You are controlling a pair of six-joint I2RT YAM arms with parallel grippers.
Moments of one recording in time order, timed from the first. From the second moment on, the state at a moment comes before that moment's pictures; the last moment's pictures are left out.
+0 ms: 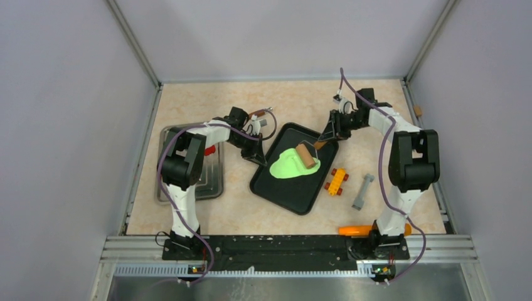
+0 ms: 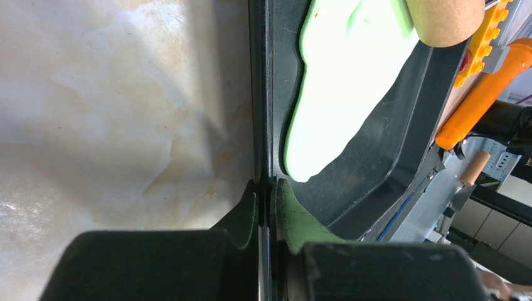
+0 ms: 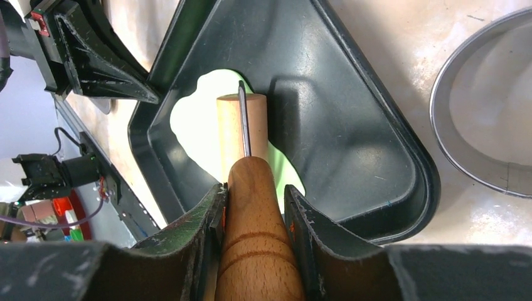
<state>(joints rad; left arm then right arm) -0.34 2.02 1.30 -0.54 0.74 -0.10 0.07 1.89 1.34 -0.62 -0.76 0.02</state>
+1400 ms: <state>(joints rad) -0.34 2.02 1.30 -0.53 0.74 -0.10 0.11 1.89 1.40 -0.55 -0.70 0.04</state>
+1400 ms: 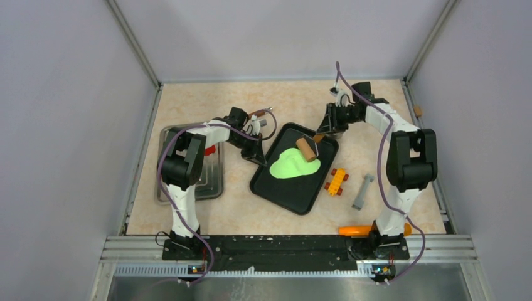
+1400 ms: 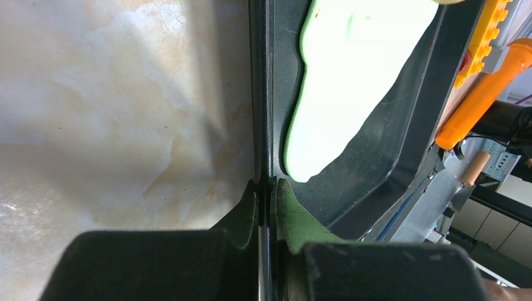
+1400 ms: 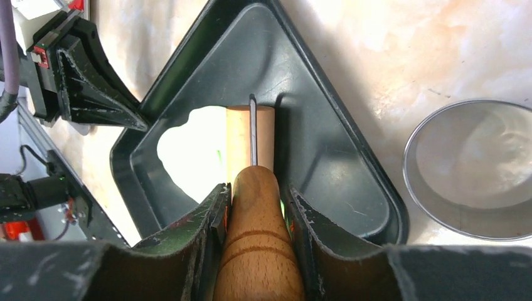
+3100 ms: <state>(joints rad) -0.34 2.02 1.30 -0.53 0.74 -0.10 0.21 1.78 1.53 -0.67 -0.74 -0.21</state>
